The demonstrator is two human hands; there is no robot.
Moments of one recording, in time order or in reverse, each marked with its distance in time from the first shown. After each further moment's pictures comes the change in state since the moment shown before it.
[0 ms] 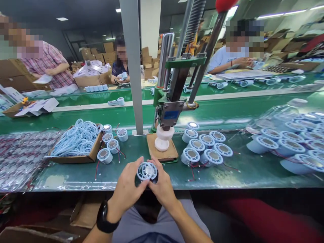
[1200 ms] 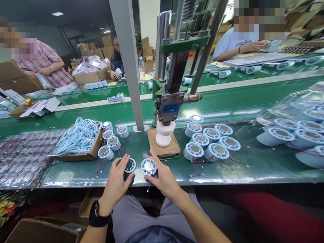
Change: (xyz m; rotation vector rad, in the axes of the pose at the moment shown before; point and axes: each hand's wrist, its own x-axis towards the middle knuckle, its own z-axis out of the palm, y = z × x) left_hand -0.017 -0.051 -0.010 0.244 0.080 -0.037; right_hand 0.013 -0.003 -0.015 0.007 -0.262 0.106
